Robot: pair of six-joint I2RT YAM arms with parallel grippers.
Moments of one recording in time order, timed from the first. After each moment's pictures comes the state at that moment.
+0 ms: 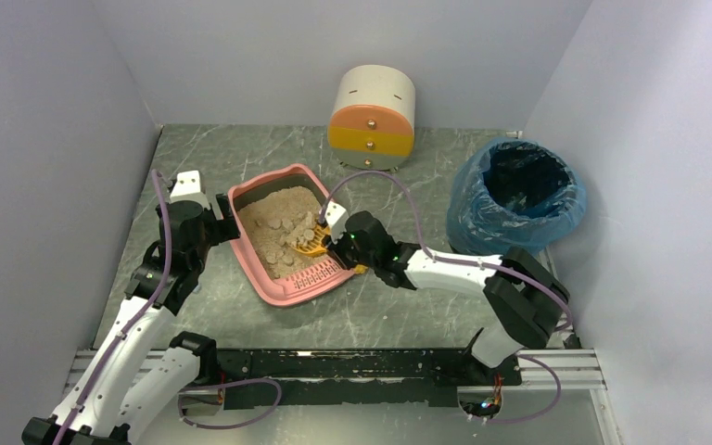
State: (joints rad) left arm -0.30 0.73 0.72 -0.41 -0.40 -0.27; right arm 0.91 1.57 0.83 0.18 0.03 -0.10
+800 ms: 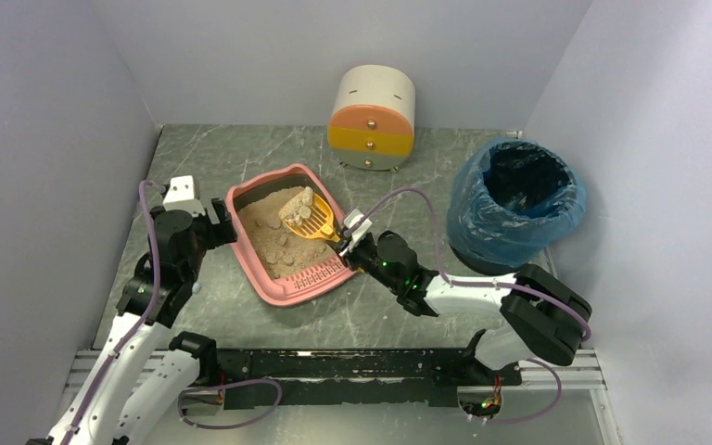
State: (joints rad) left arm -0.30 0.65 0.72 -0.41 -0.36 -0.25; right arm 0.96 1.42 0.53 0.77 0.12 -0.15
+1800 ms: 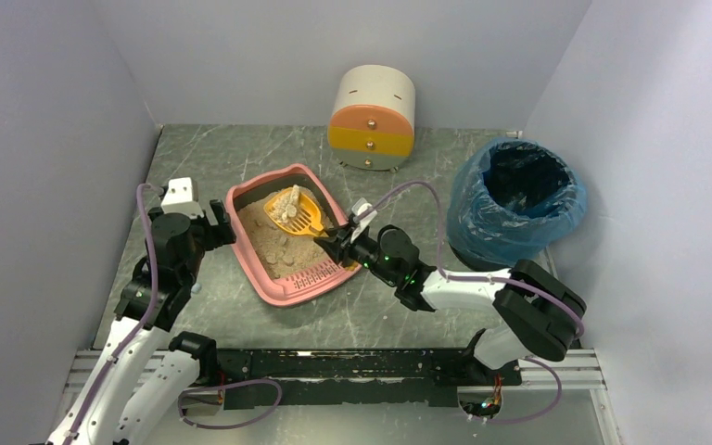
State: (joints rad) left arm -0.30 0.60 0.70 -0.41 -0.36 -0.23; right arm 0.93 1.45 0.55 0.91 -0.02 0.12
